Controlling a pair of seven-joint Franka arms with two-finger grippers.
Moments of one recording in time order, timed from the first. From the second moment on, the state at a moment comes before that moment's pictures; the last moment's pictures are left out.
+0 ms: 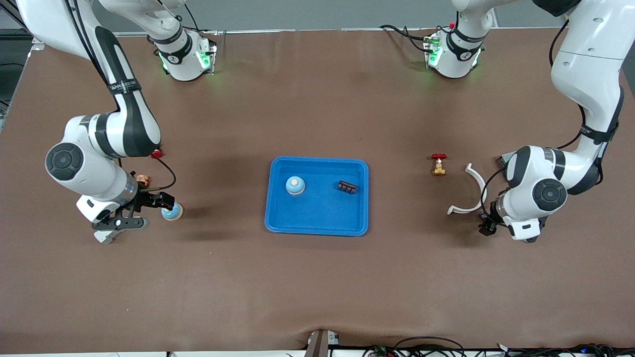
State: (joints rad) left arm 0.26 0.65 -0.30 -1.82 0.39 2.33 -1.25; right arm 0.12 0.35 -0.04 -1.91 -0.01 2.30 0.03
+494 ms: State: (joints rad) left arm 0.27 0.66 -0.30 -1.82 0.41 2.36 -1.24; right arm 0.09 0.41 -0.04 -2.03 -0.02 2.53 0.01
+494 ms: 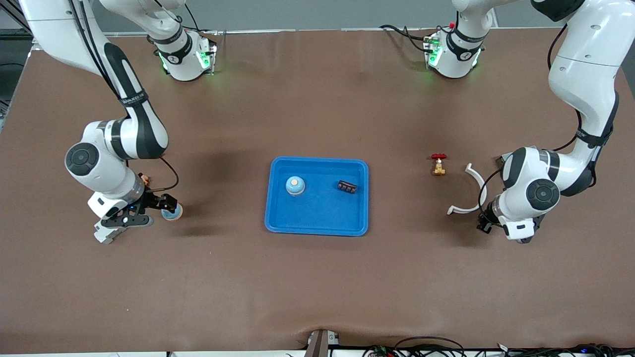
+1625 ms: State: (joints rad) left arm 0.15 0.55 -0.58 -1.77 0.36 2.22 -1.77; right arm 0.07 0.53 -0.03 -2.09 -0.03 2.70 -0.01
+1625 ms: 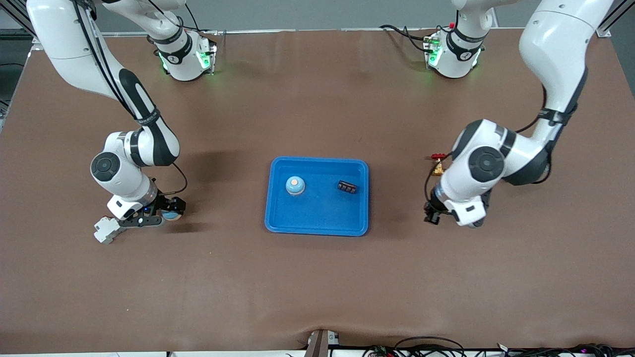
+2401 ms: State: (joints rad) left arm -0.10 0.72 -0.55 -1.66 0.46 2.33 -2.18; right arm 0.12 0.48 -0.01 -1.98 -0.03 2.45 0.11
